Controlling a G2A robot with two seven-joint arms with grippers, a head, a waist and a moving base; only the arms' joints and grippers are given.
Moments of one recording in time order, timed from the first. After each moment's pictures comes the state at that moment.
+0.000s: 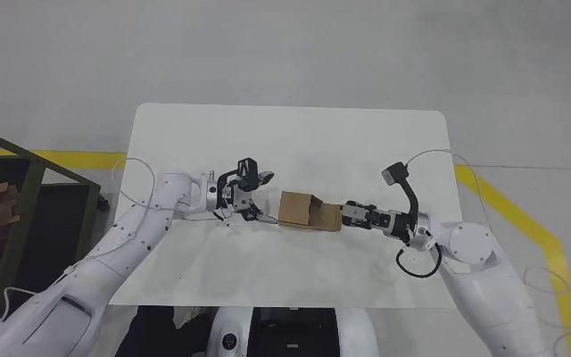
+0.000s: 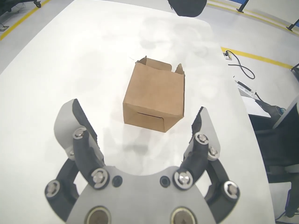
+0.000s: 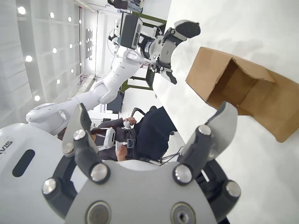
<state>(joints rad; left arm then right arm) 0.94 -0.94 -0.82 -1.27 1.26 -0.99 0.20 -1.37 -1.04 1.28 -1.70 0.30 -0.30 0.98</state>
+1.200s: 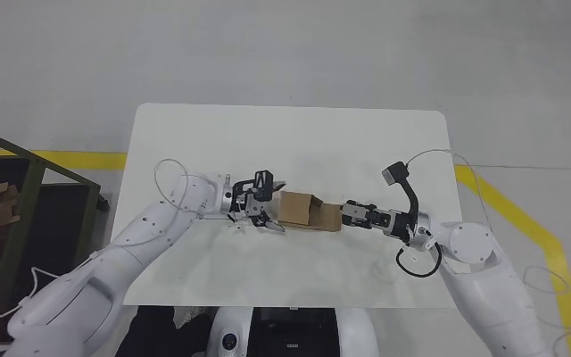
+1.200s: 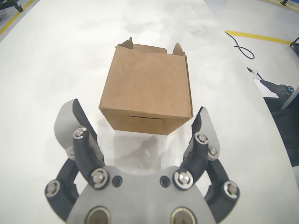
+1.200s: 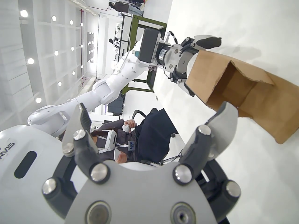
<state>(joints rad) 0.82 -1.04 -0.64 -1.06 1.54 -0.96 0.49 -1.37 -1.04 1.28 -1.70 0.30 -0.30 0.98</state>
